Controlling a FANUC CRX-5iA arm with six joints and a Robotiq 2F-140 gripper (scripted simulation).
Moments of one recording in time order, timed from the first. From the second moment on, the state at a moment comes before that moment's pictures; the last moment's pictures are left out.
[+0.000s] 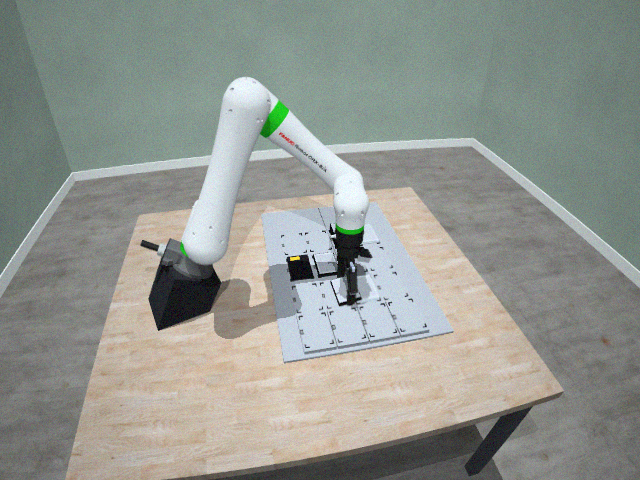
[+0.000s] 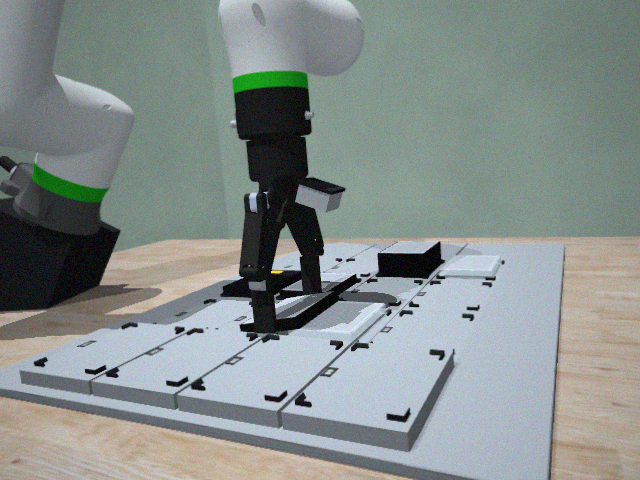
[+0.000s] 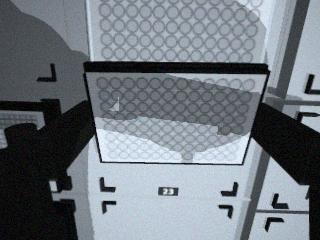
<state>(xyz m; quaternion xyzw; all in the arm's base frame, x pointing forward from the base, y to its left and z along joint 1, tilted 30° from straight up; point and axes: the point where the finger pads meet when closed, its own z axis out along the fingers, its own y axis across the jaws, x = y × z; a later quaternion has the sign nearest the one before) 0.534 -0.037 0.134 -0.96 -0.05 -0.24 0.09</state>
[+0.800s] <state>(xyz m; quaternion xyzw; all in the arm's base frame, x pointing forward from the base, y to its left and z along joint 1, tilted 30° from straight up) 0.534 -0.037 0.134 -0.96 -0.05 -0.24 0.09</state>
